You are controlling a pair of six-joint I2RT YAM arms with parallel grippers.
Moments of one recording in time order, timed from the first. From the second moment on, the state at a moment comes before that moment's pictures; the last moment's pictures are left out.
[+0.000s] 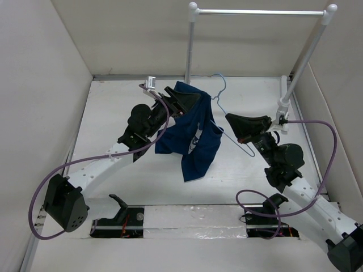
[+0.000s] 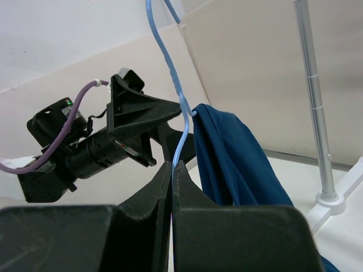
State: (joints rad) left arm -0.66 1.22 0.92 0.48 0.06 -0.96; right arm 0.54 0.72 0.51 0.77 -0.18 0.53
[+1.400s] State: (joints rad) left arm -0.74 1.39 0.95 0.68 -0.05 -1.10; right arm 0.61 0.94 0.52 0.78 -0.21 0.42
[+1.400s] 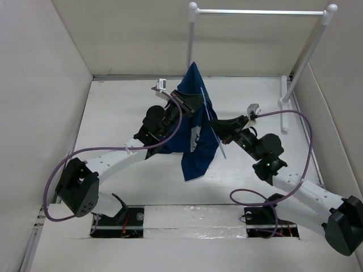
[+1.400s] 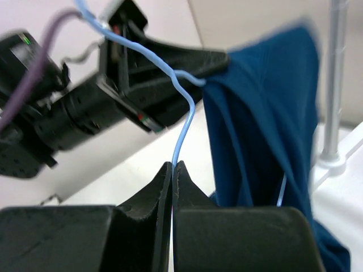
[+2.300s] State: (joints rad) left arm -0.56 0.99 0.75 0.53 0.09 -1.06; right arm 0.61 0.95 0.45 0.64 -0.26 0.43
